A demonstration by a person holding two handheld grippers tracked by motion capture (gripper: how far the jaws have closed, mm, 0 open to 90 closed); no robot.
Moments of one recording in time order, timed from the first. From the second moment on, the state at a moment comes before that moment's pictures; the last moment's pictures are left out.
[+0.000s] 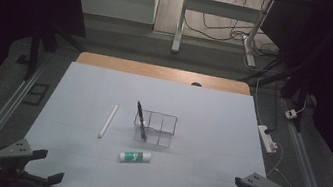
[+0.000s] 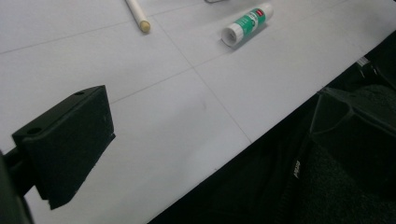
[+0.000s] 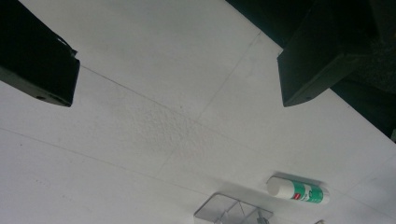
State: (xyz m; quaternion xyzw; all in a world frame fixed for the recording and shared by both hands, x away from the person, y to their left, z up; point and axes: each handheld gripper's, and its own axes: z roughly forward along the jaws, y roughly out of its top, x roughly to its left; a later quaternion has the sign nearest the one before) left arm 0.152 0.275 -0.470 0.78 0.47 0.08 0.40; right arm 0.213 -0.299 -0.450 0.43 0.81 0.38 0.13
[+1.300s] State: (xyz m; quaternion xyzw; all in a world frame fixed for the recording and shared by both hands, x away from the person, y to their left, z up) left arm 0.249 0.238 -0.482 0.81 0.43 0.09 0.38; right arm 0.211 -0.298 -0.451 0.43 0.81 0.37 0.13
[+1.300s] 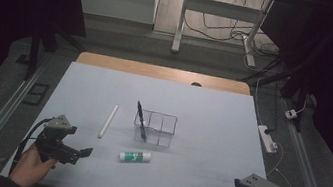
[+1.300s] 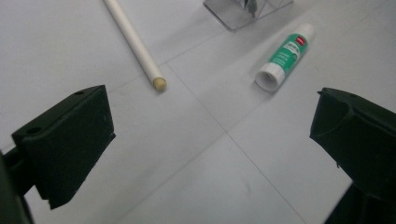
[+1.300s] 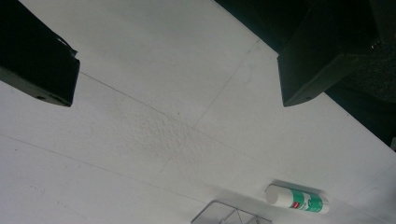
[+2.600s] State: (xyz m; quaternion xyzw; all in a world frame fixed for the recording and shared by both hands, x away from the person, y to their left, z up) left arm 0.382 0.202 -0.503 0.84 0.45 0.10 0.28; right arm 0.212 -0.298 -0.451 0.43 0.82 0.37 0.12
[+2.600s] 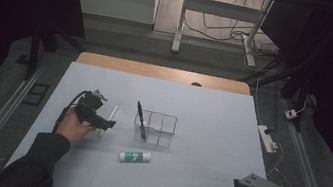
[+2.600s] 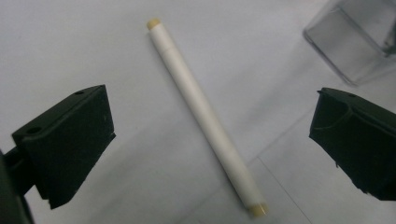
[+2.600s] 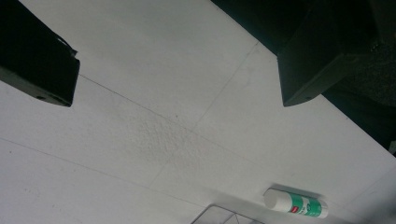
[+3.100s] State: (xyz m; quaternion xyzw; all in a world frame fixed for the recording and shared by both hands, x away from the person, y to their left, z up) left arm 0.421 0.191 -0.516 0.85 0.47 0.08 0.23; right arm 0.213 -0.296 -0.452 0.42 0.82 0.36 0.12
